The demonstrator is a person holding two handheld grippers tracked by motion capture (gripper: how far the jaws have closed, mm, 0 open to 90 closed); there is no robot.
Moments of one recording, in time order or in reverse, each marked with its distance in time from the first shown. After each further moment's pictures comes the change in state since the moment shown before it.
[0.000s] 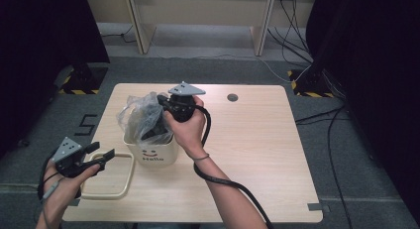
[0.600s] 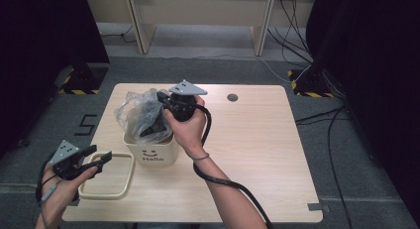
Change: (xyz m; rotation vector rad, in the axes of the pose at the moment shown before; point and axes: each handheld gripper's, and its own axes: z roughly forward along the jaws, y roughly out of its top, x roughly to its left) left arm 0.008 -0.011 -0.002 0.017 0.022 -0.017; right arm 0.003 0.006 -0.006 -0.057 -0.004 -0.011
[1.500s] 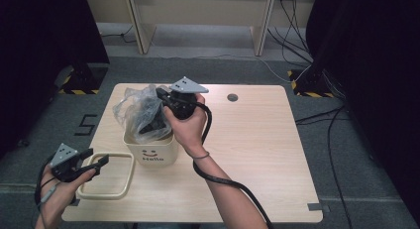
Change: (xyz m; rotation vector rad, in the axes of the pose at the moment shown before) left arm 0.010 -0.014 0.002 0.037 0.037 -0.004; right arm 0.003 0.011 -0.006 -0.035 -0.002 -0.011
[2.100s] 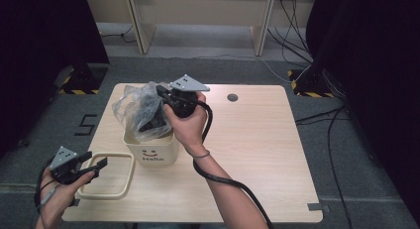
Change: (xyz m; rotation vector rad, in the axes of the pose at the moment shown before) left arm 0.005 -0.011 0.002 0.019 0.010 -0.016; right arm 0.000 0.007 -0.004 -0.023 -0.003 -0.002
